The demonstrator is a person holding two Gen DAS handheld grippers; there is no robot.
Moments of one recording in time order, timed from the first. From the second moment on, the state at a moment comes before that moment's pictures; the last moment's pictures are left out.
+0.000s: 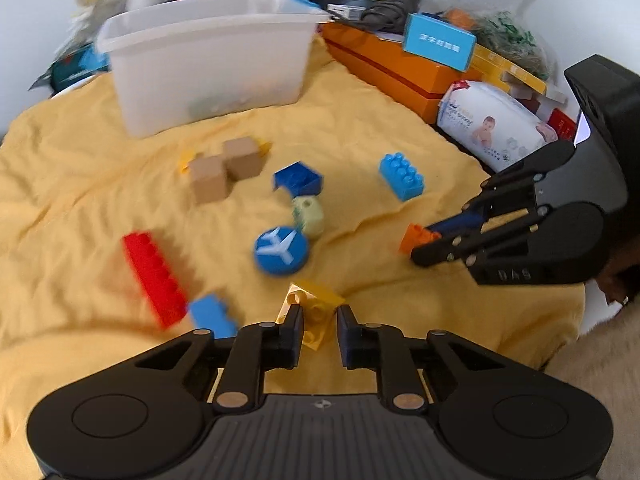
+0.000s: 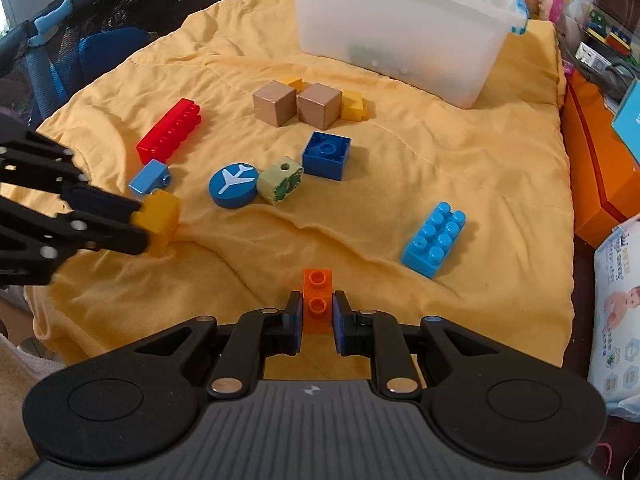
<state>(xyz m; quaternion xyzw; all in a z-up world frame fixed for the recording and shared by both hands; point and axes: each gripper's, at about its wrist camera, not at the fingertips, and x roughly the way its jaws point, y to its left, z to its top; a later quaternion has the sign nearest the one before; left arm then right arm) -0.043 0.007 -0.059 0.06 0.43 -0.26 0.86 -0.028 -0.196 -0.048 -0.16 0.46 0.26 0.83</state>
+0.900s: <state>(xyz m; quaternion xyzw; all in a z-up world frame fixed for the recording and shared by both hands) -0.047 -0.006 -0.054 0.13 0.40 -0.28 0.87 -0.024 -0.196 -0.055 -0.15 0.47 0.25 0.83</state>
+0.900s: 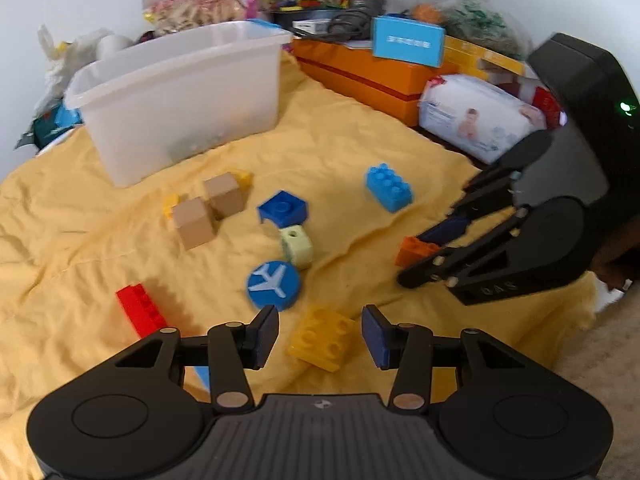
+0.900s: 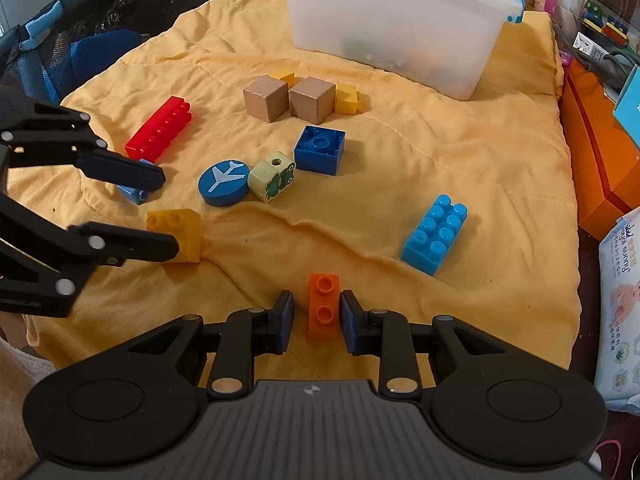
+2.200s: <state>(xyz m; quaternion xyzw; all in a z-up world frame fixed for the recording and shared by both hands) 0.230 0.002 0.045 0.09 0.31 -0.14 0.94 0.235 -0.139 0.077 -0.10 0.29 0.18 0.93</state>
